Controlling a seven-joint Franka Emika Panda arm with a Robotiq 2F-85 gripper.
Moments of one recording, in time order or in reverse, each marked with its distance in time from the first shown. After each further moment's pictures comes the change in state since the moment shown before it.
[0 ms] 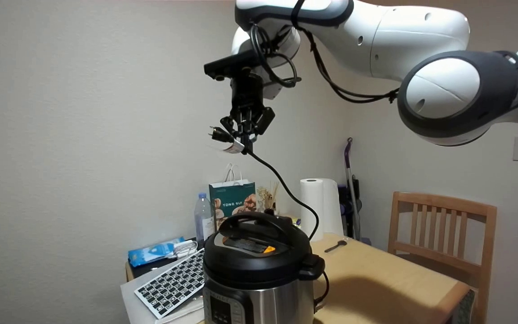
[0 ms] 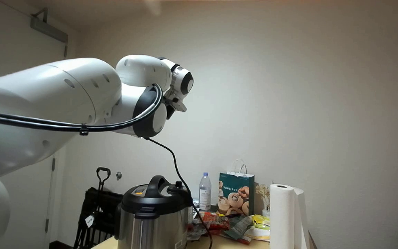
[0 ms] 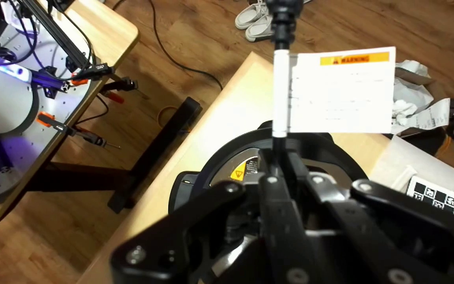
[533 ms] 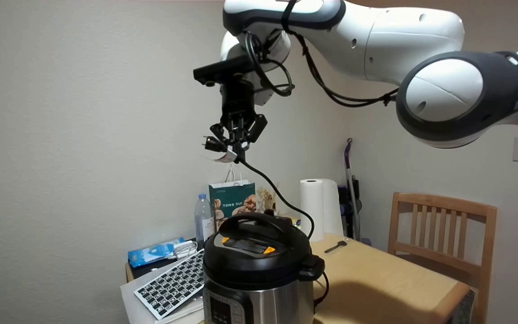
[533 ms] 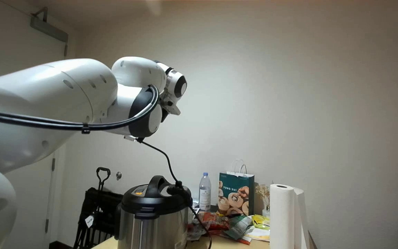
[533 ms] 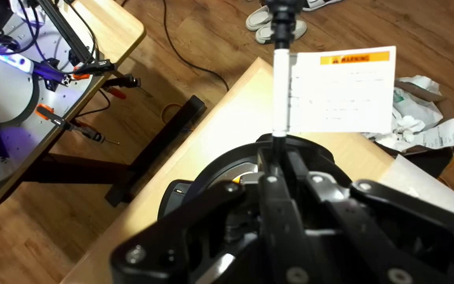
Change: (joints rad) arm 0.053 0.006 -0.012 -0.027 -0.009 0.008 -0.049
